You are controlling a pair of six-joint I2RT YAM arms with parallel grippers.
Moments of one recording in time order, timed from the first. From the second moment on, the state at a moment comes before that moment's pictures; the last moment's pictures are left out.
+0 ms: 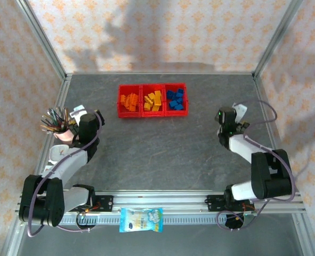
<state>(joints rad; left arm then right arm) -0.06 1.16 0.44 0.28 -0.57 -0.32 0.12 1.40 0.54 0.25 0.60 0.39</state>
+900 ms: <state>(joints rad) 0.00 1.53 0.20 1.20 -0.29 -0.12 0.04 1.52 0.23 1.09 0.20 0.20</state>
